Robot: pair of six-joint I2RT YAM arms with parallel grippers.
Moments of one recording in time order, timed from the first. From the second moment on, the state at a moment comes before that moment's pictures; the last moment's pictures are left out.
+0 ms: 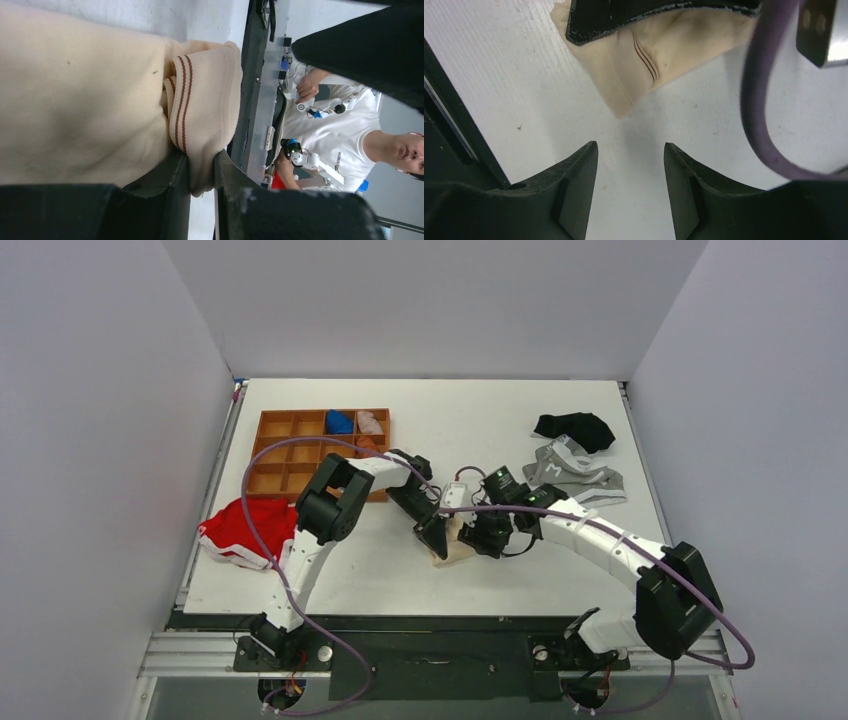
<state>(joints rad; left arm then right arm) -0.63 2.41 1.67 -1.05 1.20 0.42 0.62 1.35 0.91 -0.68 -0.28 -0.60</state>
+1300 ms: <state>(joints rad) -0.60 2.49 1.72 -1.30 1.22 0.60 0.90 1.68 1.02 -0.61 -0.08 -0.72</state>
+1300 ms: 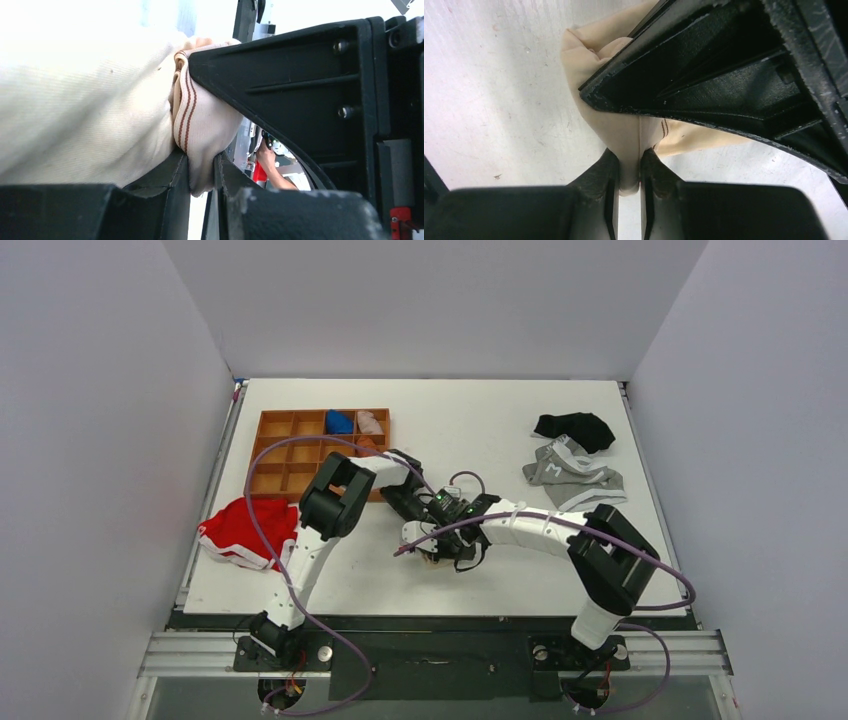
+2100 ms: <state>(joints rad) -0.56 2.26 1.61 -1.16 0.92 0.44 0.91 1.72 1.08 -0.70 -0.26 -0.64</state>
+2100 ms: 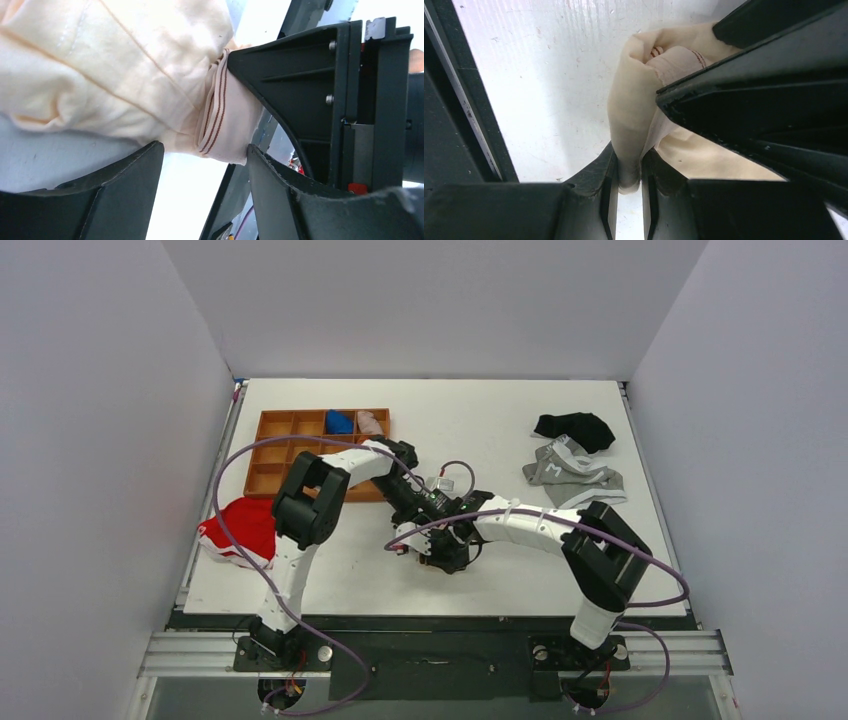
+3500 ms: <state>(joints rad) -0.36 1.68 1.15 -0.93 0.63 0.48 0.72 2.00 1.37 -1.04 -0.60 -0.67</state>
